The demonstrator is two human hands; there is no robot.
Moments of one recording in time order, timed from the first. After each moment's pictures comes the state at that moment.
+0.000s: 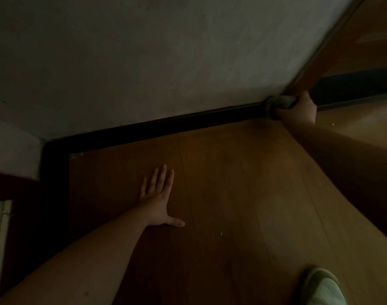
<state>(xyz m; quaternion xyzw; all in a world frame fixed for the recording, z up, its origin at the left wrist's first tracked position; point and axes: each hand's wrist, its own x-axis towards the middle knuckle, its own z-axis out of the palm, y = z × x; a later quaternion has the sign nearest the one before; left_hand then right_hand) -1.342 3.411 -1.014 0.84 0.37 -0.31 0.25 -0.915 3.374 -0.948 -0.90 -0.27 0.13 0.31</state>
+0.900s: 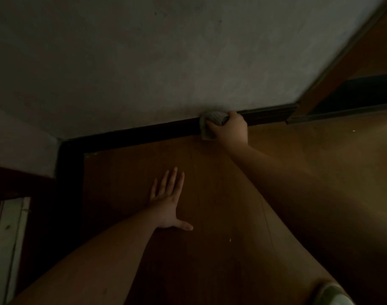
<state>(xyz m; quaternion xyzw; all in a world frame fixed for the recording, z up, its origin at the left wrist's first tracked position) -1.340 3.415 -1.012 0.84 0.37 -0.32 0.25 -1.090 3.450 -0.960 -0.83 -0.35 0.26 0.34</state>
